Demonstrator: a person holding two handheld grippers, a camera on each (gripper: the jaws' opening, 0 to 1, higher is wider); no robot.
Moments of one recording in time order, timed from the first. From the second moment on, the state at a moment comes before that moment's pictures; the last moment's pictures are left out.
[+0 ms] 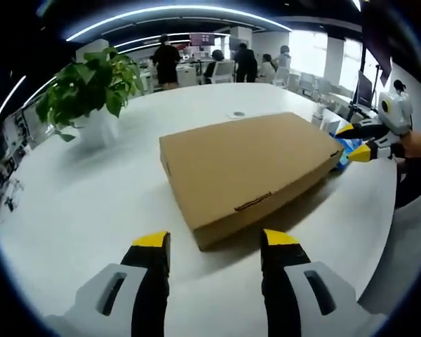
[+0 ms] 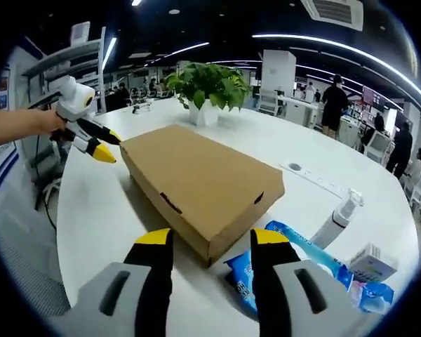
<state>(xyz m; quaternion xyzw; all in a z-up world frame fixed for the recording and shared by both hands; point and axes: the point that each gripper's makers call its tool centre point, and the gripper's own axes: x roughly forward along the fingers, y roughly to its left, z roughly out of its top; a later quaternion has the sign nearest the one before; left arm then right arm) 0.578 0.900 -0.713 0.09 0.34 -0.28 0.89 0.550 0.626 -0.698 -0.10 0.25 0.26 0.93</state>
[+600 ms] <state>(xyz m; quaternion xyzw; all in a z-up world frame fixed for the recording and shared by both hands) 0.529 0.860 -0.654 0.08 0.26 -0.29 0.92 0.483 0.539 -0.678 -0.07 0.25 0.16 0.95</state>
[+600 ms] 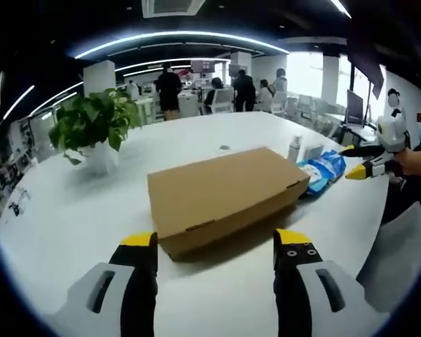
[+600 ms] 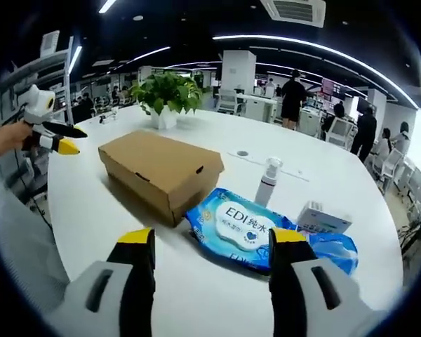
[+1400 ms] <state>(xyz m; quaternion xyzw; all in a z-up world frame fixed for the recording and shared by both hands) 0.445 0.834 -0.652 0.08 0.24 -0.32 0.91 0.396 0.499 -0.666 -0.04 0.25 0.10 0.96</state>
